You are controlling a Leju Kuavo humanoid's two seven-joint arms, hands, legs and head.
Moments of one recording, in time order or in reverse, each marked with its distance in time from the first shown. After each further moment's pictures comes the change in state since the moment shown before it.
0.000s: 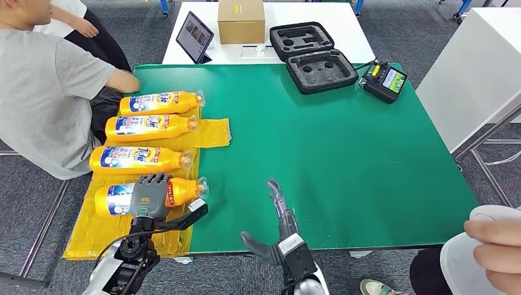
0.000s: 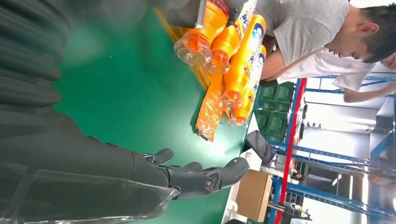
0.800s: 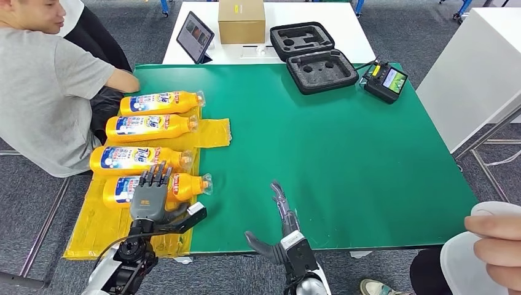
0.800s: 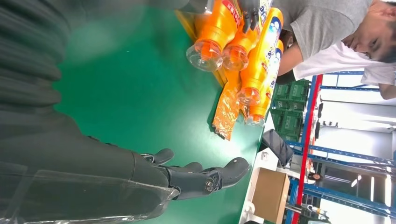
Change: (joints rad) left arm -0.007 0.010 -0.005 0.059 0.035 0.020 -0.031; right arm -0.012 0.000 -0.025 0.065 -0.014 0.013 0.000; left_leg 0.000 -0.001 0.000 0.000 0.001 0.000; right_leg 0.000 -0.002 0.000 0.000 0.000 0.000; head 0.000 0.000
